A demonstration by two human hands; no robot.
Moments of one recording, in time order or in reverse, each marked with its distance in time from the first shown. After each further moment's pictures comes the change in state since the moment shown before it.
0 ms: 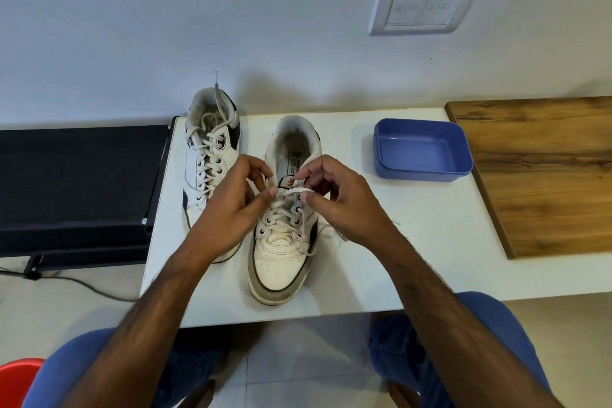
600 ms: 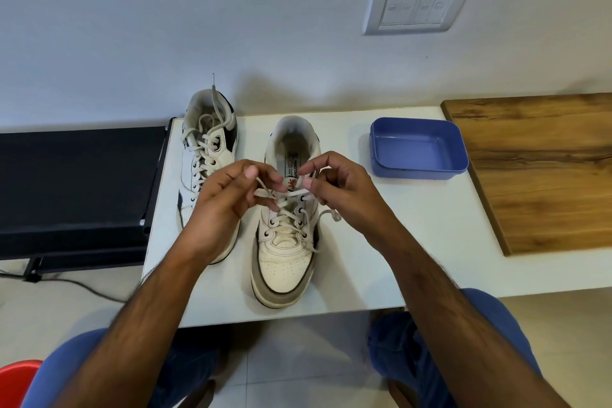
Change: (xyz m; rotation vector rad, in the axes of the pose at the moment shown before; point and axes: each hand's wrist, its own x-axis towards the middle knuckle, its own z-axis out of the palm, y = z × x) left_hand -0.001 0.017 0.003 -0.728 -0.059 0.000; right_hand 0.003 -0.003 -0.012 0.208 -0.009 0.104
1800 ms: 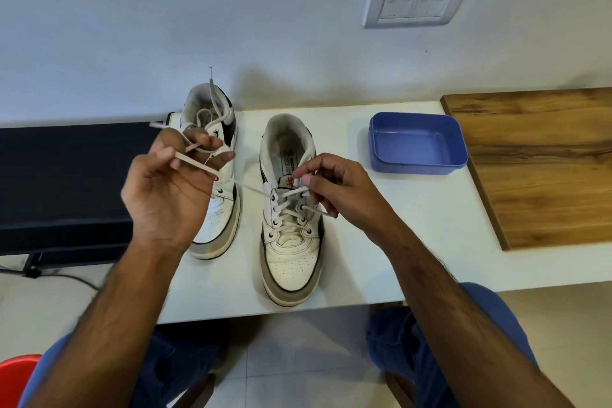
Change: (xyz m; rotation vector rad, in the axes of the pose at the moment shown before) left_hand -0.006 0.032 -0.029 -0.482 0.076 0.150; right_hand -0.001 0.002 -0.002 0.018 -0.047 0.049
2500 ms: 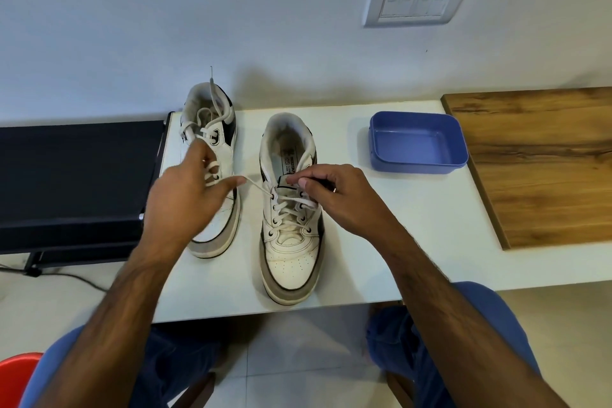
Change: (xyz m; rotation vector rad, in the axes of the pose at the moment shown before) left_hand -0.002 -0.008 -0.001 1.742 0.272 -0.133; right_hand 0.000 0.009 0.004 -0.302 0.015 -0.090
